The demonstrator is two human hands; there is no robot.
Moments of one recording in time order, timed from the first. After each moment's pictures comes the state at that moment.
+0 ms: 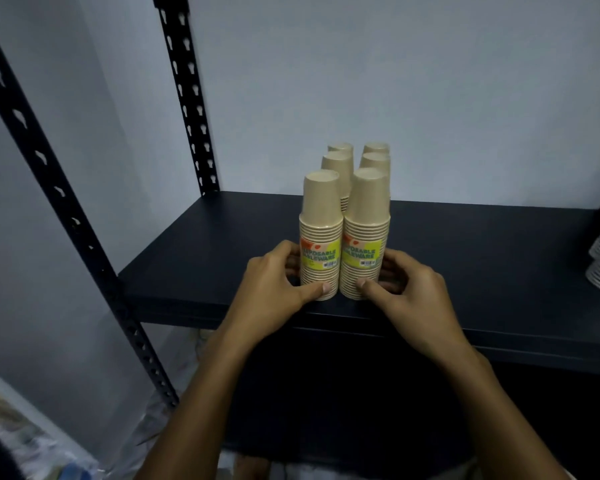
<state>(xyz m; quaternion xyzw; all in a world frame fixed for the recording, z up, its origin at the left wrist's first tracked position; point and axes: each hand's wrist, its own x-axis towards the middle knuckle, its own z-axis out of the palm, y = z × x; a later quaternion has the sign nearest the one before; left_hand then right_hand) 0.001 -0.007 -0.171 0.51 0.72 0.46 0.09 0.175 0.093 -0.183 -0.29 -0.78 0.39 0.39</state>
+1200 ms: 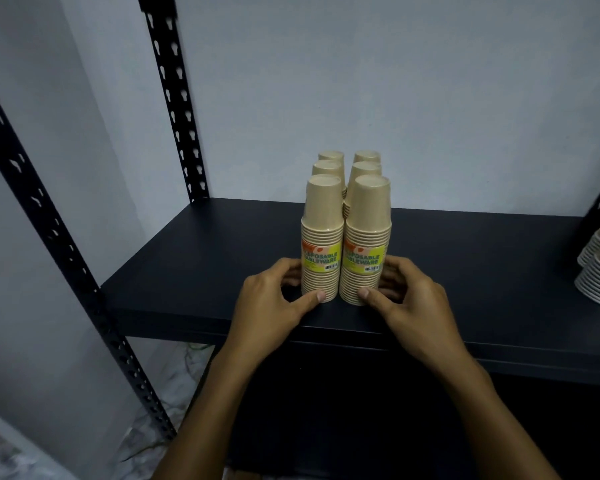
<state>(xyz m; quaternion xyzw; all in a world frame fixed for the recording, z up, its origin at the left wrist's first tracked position) 0.004 0.006 -0.194 0.52 0.71 0.48 0.04 0.182 0.105 -0.185 -0.32 -0.78 0.38 0.38</state>
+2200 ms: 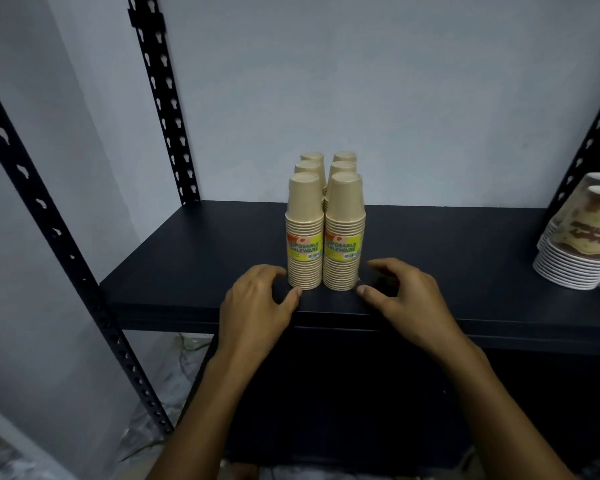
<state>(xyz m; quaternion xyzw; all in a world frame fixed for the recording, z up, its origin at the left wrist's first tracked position) 0.021 -0.013 -0.200 0.50 0.77 0.38 -0.10 0.212 0.102 -0.180 -0.39 -0.83 0.26 0.30</state>
